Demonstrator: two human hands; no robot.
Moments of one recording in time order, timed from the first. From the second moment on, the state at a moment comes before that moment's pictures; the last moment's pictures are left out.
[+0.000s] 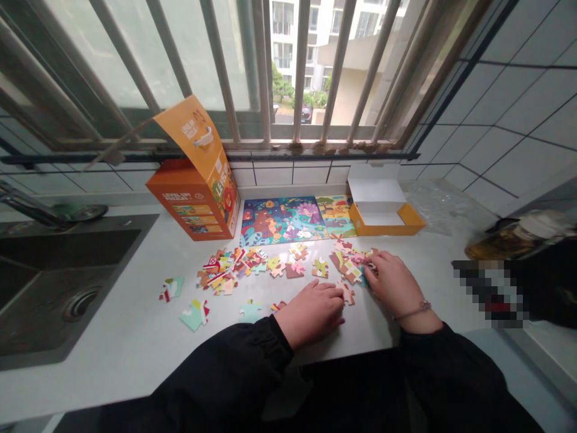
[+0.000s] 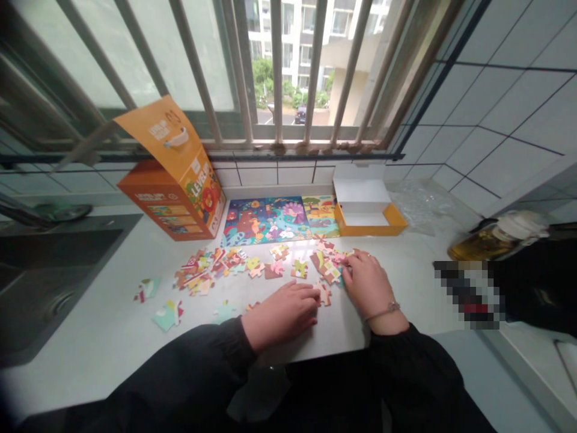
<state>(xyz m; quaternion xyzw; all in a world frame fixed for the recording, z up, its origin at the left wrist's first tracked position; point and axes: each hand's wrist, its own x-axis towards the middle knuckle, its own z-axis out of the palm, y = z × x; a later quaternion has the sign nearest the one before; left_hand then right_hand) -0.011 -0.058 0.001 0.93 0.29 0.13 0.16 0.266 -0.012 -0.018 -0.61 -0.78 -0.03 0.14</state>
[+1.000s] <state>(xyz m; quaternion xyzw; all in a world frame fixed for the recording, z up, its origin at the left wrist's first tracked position) -0.084 -0.003 0.012 0.84 0.52 0.12 0.10 0.157 -0.004 0.017 -0.53 -0.68 0.40 0.30</state>
